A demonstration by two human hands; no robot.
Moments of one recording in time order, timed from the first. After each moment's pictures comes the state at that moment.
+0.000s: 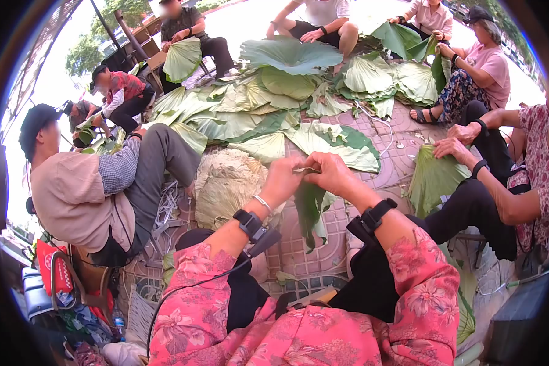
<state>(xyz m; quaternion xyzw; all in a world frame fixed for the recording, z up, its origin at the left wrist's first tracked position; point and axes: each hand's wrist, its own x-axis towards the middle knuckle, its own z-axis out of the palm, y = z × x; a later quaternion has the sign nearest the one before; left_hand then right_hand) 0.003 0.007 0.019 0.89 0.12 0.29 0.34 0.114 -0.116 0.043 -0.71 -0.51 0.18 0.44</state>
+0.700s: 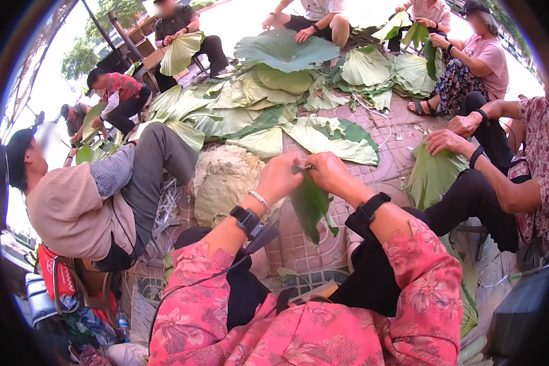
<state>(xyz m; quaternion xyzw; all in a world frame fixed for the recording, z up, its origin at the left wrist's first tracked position) -0.008 -0.001 0.034 0.93 0.19 0.20 0.25 0.112 -0.112 0.030 -0.77 -0.53 0.12 0.35</state>
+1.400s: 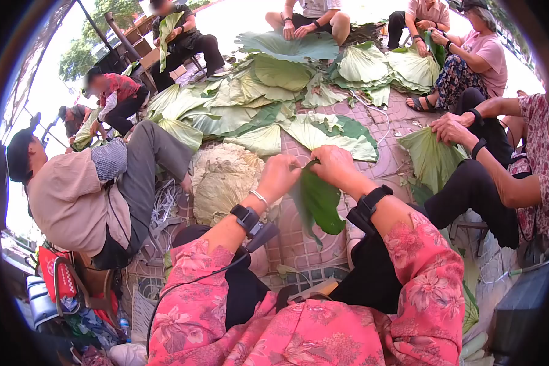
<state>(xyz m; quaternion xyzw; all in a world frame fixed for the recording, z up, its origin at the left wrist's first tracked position) -0.002 0.001 0.011 0.92 0.16 0.24 0.25 0.119 -0.120 0.036 -0.81 -0.52 0.03 0.27</state>
